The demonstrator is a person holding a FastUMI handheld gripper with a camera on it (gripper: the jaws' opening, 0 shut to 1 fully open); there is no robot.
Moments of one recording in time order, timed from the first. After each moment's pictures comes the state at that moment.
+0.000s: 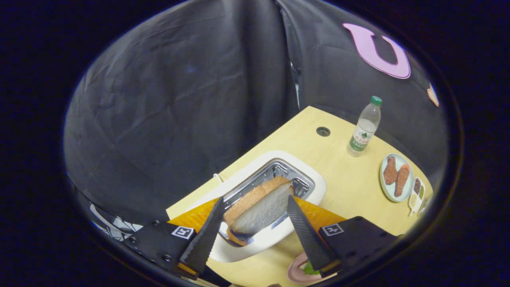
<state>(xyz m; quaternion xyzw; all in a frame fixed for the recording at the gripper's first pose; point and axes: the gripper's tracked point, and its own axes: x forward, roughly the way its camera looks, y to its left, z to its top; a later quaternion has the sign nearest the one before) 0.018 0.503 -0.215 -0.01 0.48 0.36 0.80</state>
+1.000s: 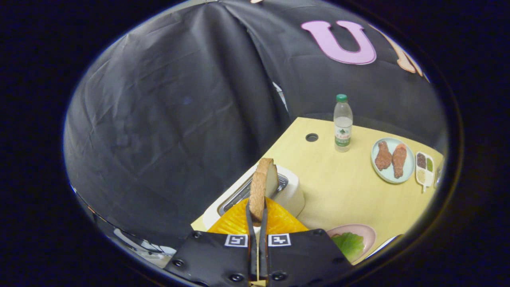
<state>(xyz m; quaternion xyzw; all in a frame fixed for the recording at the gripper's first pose) 0.029 0.431 -0.160 0.15 0.45 0.34 0.81</state>
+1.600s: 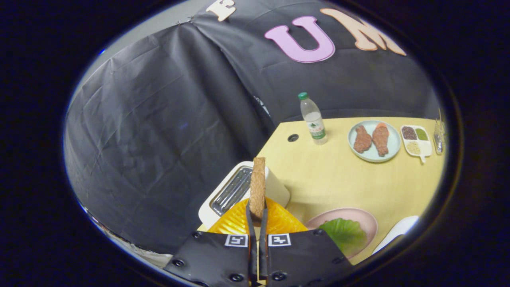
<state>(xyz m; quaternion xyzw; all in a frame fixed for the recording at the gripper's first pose) 0.014 0.355 -0.175 0.23 0.44 0.28 0.82</state>
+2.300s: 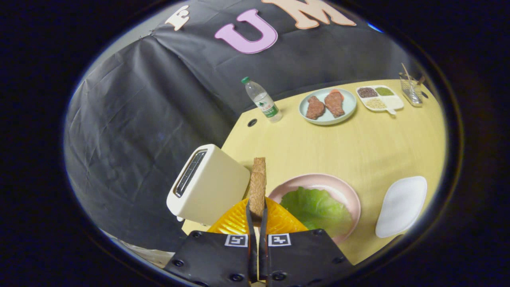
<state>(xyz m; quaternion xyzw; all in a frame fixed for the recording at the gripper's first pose) -0.033 0.281 -0.257 0.27 0.49 0.18 0.81</state>
